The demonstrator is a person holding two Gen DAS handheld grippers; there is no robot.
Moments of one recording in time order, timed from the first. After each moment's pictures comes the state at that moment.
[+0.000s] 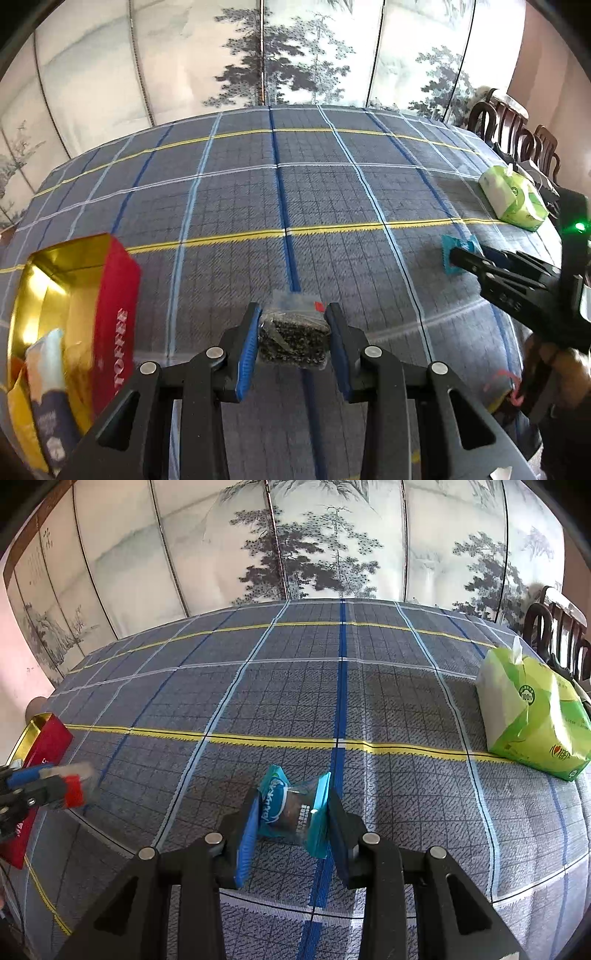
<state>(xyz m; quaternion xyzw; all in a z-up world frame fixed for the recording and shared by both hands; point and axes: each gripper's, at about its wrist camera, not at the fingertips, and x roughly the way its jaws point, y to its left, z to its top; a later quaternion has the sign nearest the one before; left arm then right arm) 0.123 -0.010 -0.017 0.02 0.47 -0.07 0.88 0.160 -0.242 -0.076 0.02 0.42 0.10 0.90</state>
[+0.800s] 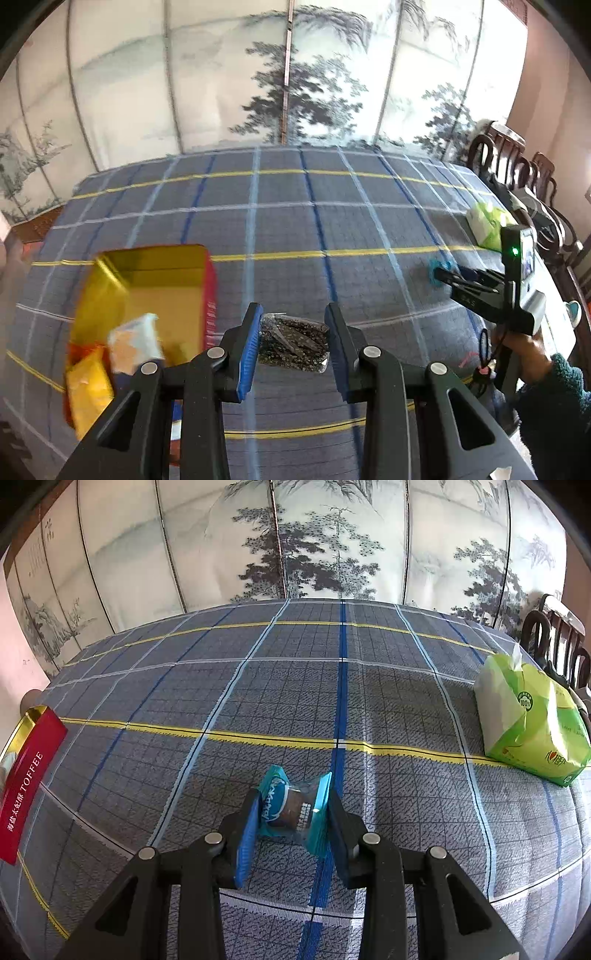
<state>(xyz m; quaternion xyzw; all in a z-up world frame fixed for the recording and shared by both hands) 0.072 0.053 0.059 0.00 0.42 -0.05 0.90 0.160 -0.235 -0.076 0.01 0.42 0.10 0.90</state>
